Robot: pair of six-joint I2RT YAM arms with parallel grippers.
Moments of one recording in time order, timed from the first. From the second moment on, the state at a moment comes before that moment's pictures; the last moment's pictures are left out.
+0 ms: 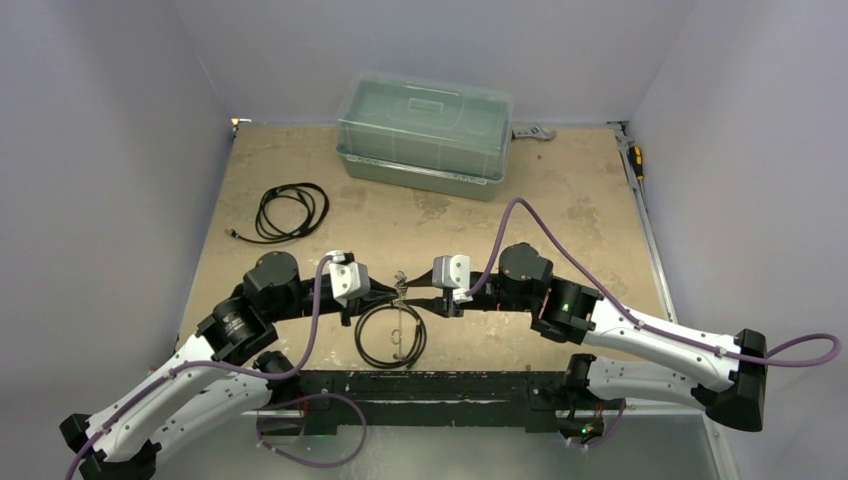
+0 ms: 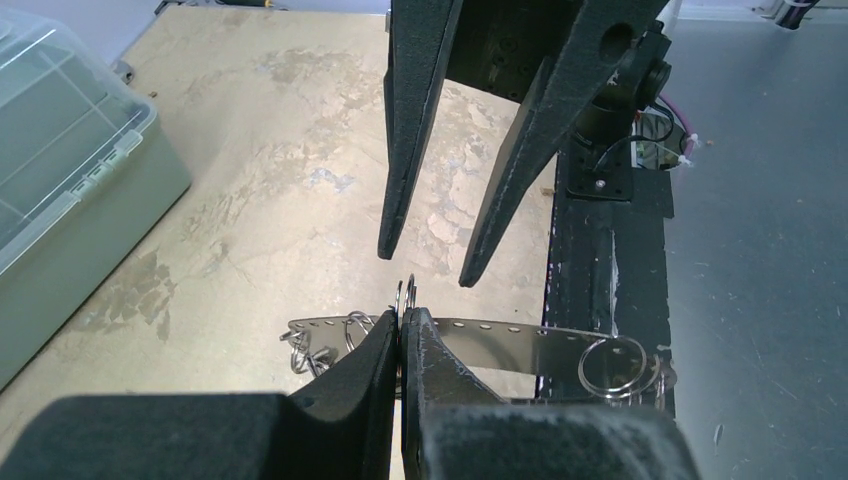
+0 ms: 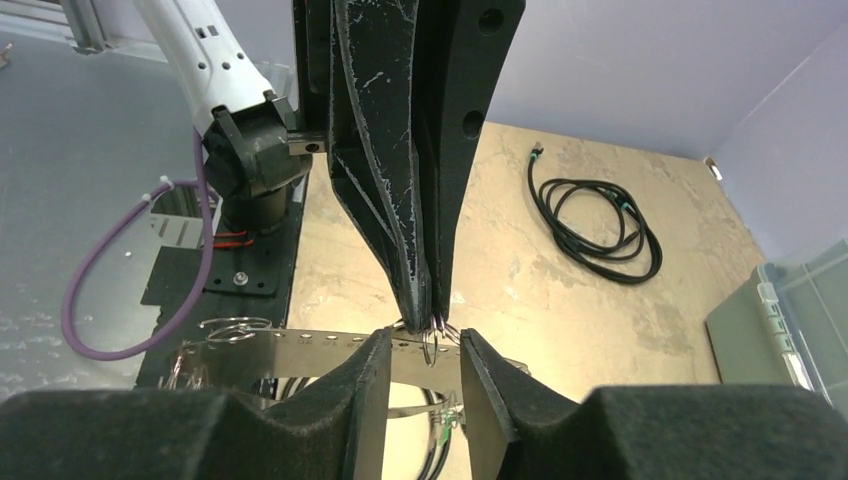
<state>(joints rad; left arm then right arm) -0.81 0.59 0.72 -0.30 0.50 0.17 1.12 0.97 0.84 0.02 -0.33 -0.30</state>
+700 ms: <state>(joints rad) -0.81 0.59 0.72 -0.30 0.54 0.17 1.12 1.02 0.87 -0.01 -0.32 -0.30</state>
